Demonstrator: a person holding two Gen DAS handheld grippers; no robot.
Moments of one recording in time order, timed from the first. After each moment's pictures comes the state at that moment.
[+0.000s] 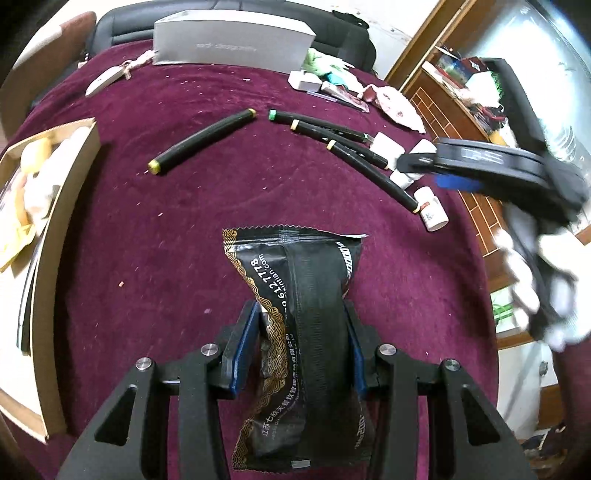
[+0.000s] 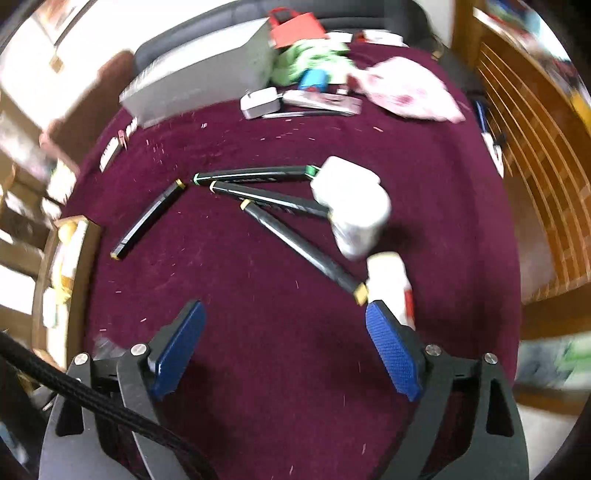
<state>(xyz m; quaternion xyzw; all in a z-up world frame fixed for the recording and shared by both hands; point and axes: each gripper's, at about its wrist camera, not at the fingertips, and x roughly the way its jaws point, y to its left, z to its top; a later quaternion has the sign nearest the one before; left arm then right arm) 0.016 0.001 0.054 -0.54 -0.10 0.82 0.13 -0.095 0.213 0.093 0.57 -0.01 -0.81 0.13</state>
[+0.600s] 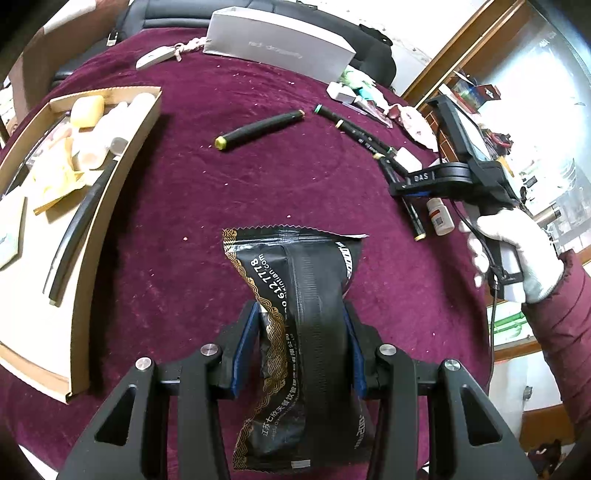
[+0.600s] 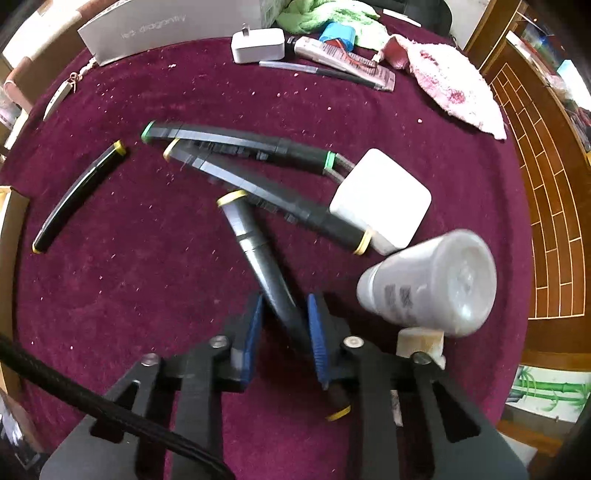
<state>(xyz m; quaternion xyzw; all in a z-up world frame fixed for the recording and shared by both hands) 0.051 -0.054 0.056 -0.54 -0.15 0.82 0.12 -0.134 0.184 0.039 0.63 0.07 -0.77 0.08</state>
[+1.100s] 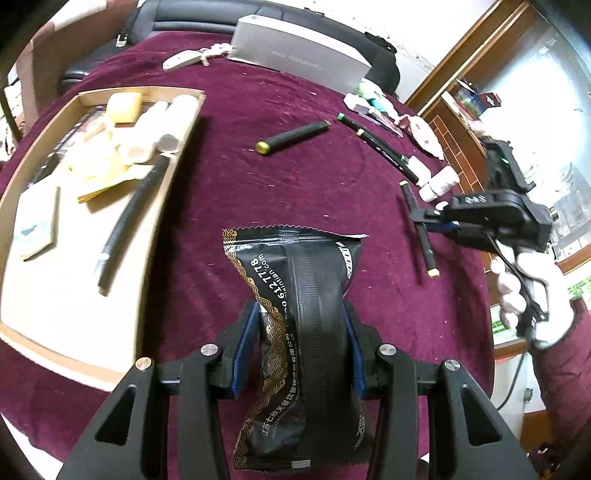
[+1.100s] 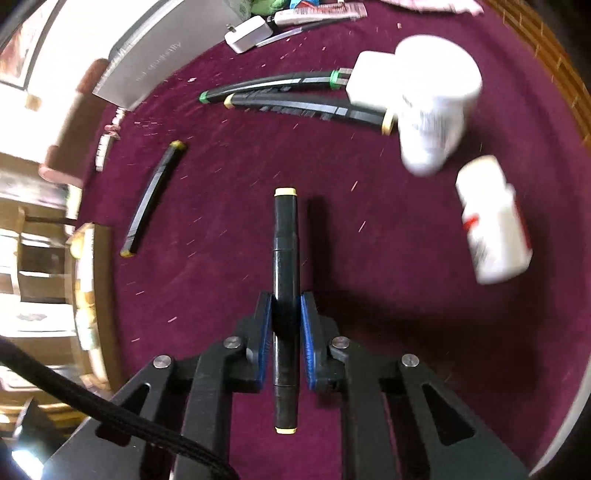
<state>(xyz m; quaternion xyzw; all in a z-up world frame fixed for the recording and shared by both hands) 0.072 -0.106 0.065 -0.53 -0.15 0.83 0.11 -0.066 0.214 0.054 0.64 -0.20 -0.73 0.15</state>
